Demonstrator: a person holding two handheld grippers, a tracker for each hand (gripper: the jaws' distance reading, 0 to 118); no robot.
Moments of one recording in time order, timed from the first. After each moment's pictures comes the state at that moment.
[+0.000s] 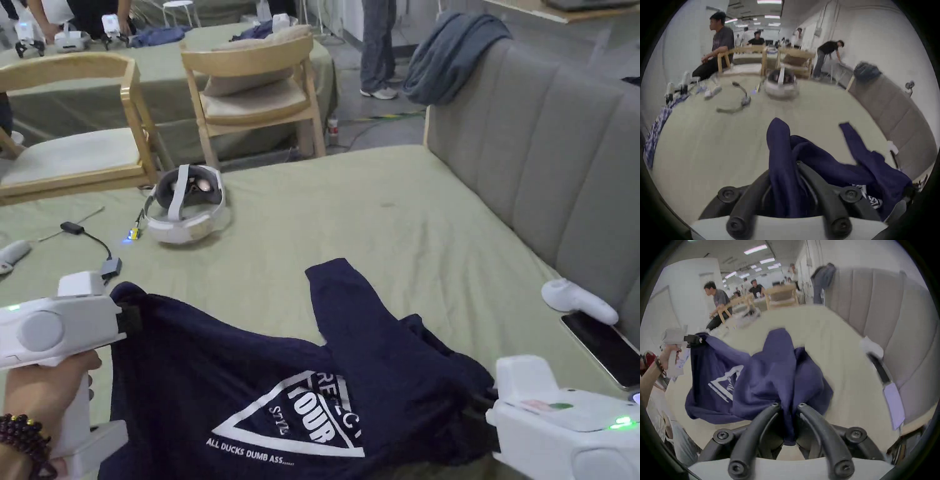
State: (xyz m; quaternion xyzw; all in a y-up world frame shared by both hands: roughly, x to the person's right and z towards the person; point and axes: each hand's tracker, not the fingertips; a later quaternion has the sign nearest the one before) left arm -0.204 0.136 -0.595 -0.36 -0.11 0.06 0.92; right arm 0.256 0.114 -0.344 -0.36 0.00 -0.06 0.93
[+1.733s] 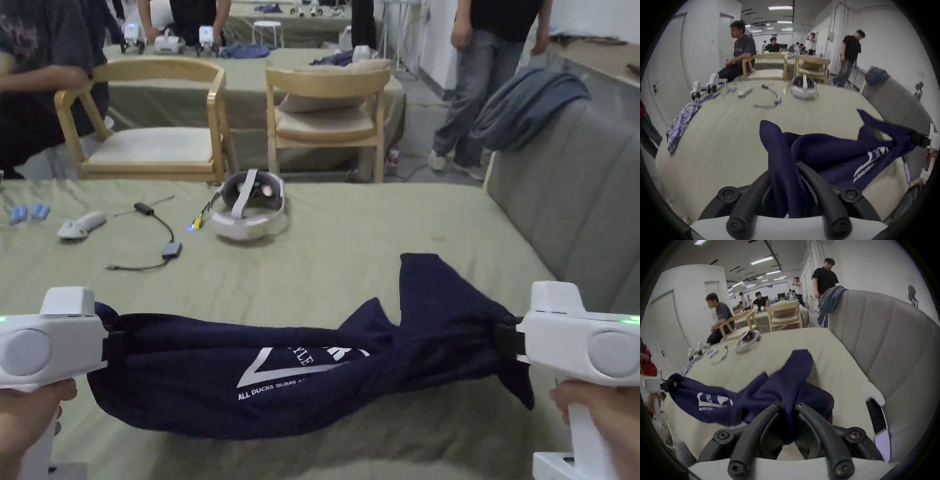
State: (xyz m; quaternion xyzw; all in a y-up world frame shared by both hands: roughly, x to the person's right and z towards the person) left arm -0.246 0.135 -0.454 -0.40 -0.02 0.03 0.92; right arm 0.296 0.139 -0.416 -0.35 0.00 -0.05 0.93
